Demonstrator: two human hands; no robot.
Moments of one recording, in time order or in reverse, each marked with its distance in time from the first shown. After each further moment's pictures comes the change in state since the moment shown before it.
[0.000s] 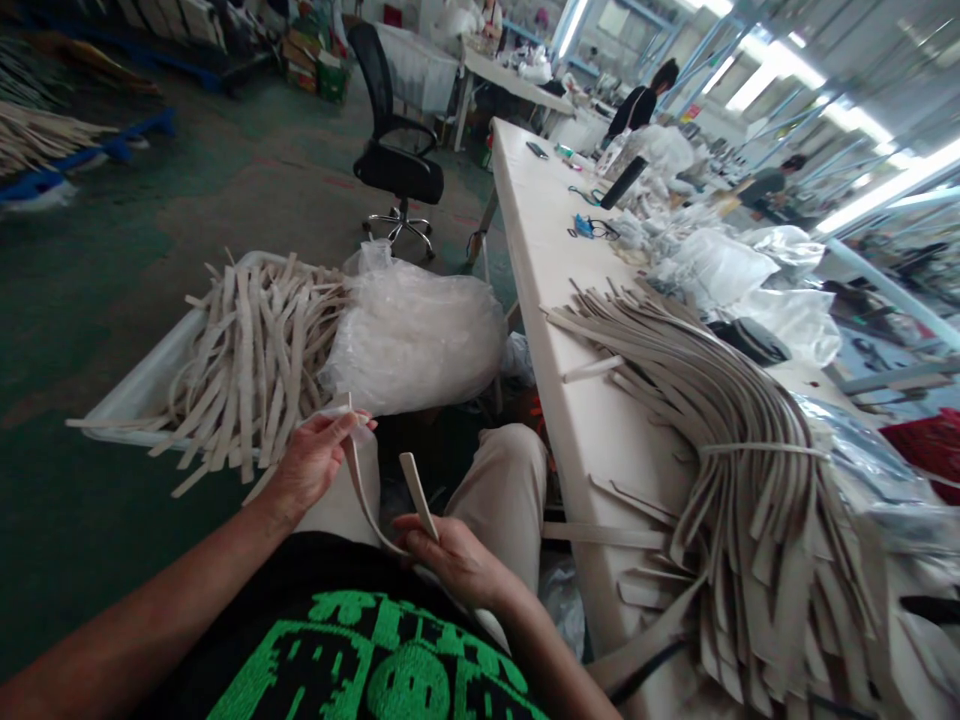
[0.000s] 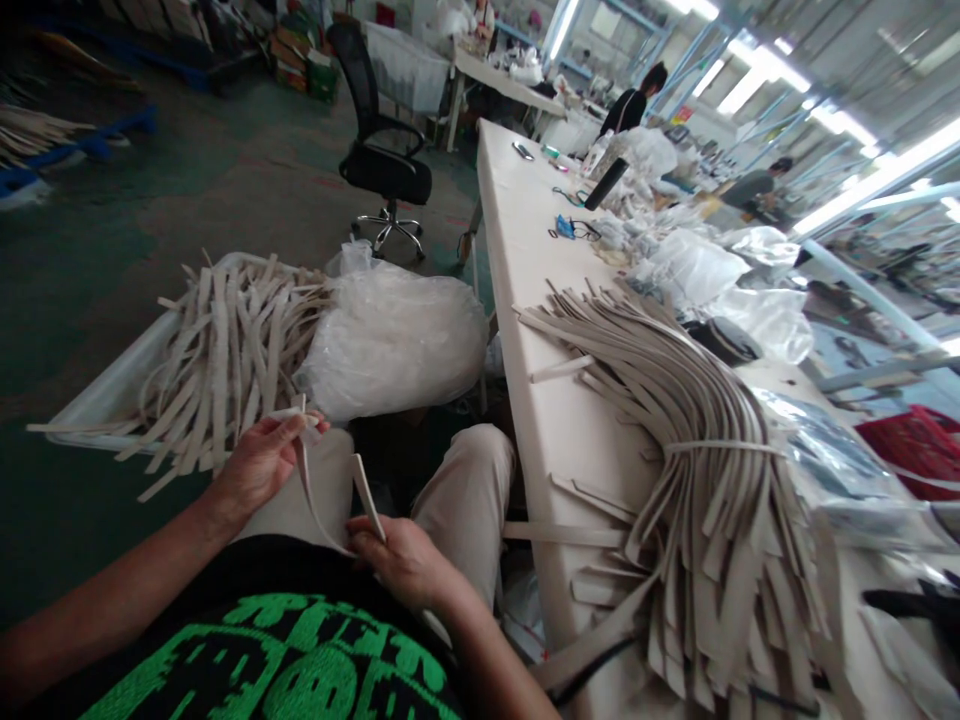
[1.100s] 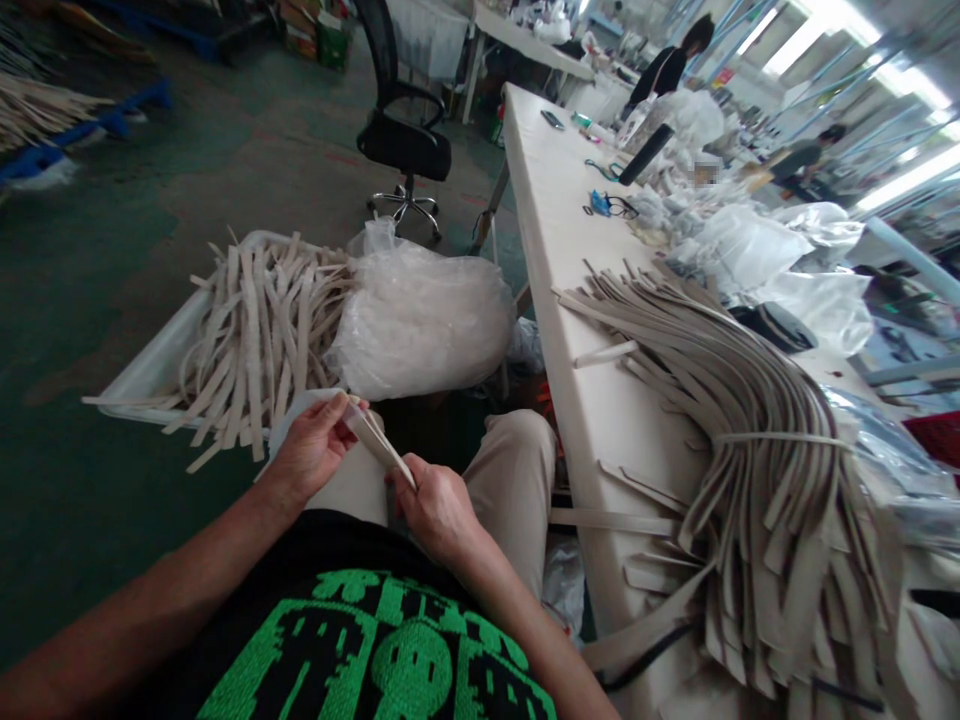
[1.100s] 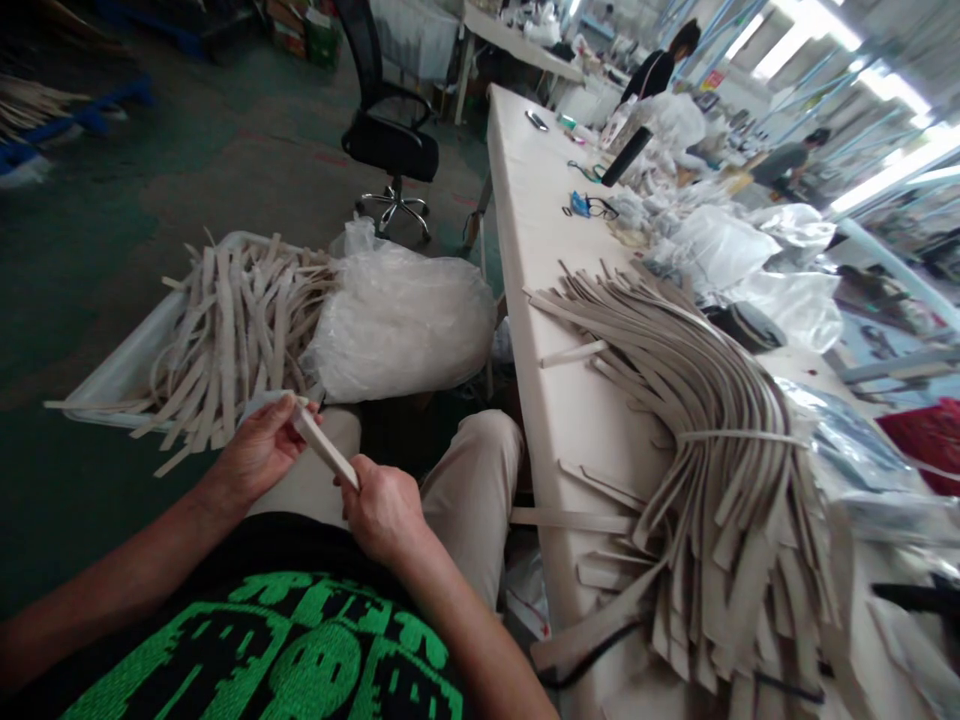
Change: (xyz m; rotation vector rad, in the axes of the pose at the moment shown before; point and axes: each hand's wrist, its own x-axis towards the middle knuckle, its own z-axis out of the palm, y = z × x) left_hand -0.010 0.007 -0.007 -0.111 0.145 -0.155; right_hand 0.032 -0.054 0.014 -0.500 0.271 0.028
